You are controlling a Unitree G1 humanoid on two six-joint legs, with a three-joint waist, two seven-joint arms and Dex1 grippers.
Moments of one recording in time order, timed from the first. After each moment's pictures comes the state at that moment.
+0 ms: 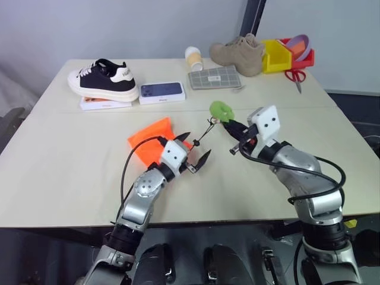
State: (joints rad) left arm -0.33 0.13 -0.22 0.08 -0.03 -0.09 -0.46; right arm -0.38 -0.41 -0.01 -0.41 0.28 0.60 0.46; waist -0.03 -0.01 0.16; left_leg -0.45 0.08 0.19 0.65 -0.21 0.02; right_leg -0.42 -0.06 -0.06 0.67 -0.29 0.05
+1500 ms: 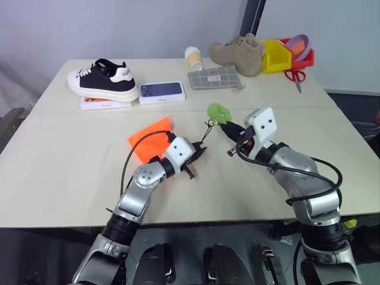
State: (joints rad) left arm -0.39 0.22 -0.25 0.03 -0.01 0.06 -0.56; right arm -0.38 -0.41 0.01 -0.41 0.28 0.60 0.45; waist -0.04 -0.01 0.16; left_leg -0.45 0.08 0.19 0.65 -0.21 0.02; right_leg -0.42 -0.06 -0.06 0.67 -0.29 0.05
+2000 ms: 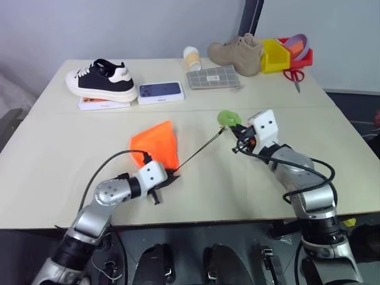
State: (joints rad) left arm -0.16 0.56 -0.21 -0.17 -0.08 0.12 -0.79; right arm -0.40 -0.42 0.01 -0.26 0.18 0.58 0.38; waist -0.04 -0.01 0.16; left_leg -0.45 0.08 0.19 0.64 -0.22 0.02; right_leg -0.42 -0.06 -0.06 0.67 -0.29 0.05
